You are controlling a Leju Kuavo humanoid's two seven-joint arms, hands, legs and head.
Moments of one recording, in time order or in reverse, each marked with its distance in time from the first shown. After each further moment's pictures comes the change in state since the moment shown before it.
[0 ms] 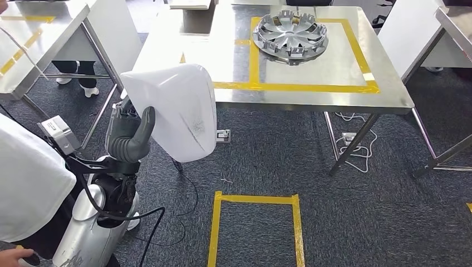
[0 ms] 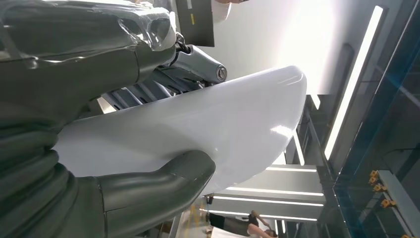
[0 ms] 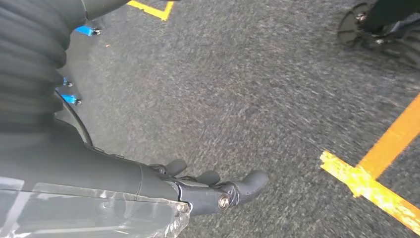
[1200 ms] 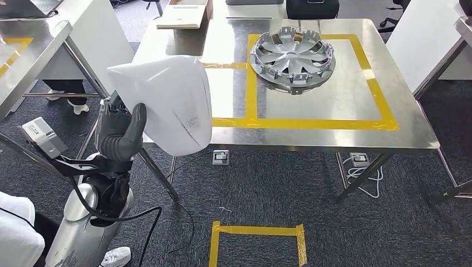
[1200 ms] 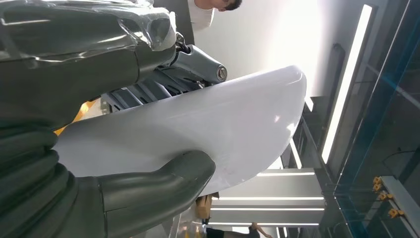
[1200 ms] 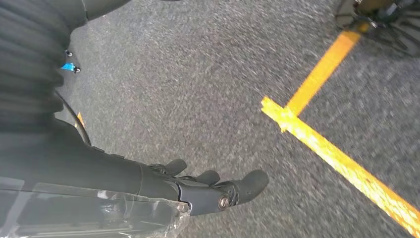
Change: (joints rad) left arm -0.011 0.020 0.007 -0.037 -0.021 0.004 -0.014; right arm -0.032 -0.003 -0.019 -0.026 0.100 0.011 0.035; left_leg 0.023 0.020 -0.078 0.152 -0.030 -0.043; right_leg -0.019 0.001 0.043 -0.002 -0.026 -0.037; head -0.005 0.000
